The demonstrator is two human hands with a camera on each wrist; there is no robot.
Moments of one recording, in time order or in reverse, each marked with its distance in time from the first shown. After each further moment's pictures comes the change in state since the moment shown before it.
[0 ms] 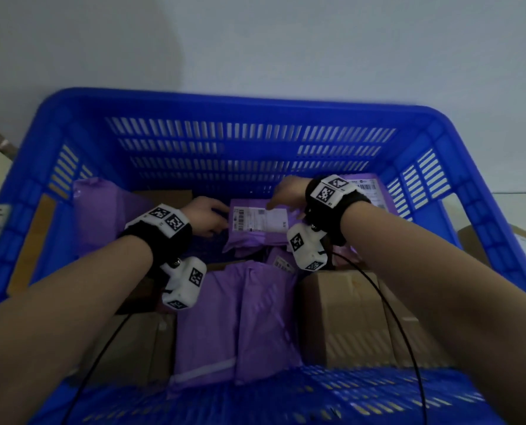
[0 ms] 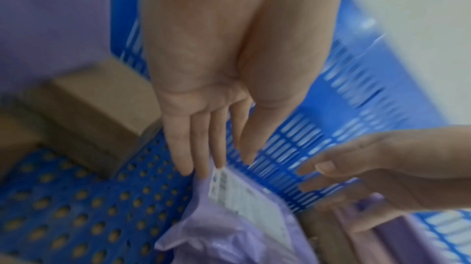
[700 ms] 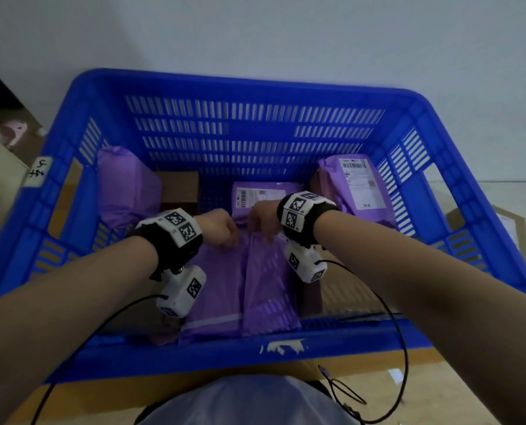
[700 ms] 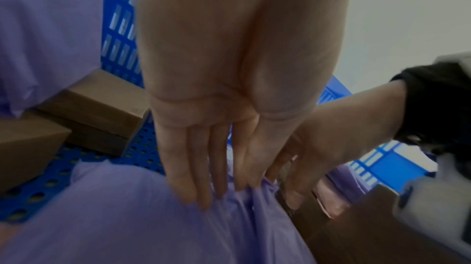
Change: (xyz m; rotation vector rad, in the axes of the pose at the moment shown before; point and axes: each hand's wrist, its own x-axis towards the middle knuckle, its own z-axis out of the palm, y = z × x) left_hand -0.069 -0.027 0.037 0.464 -0.165 0.152; right_hand -0.046 -0.014 0.082 -0.504 -0.214 -0.292
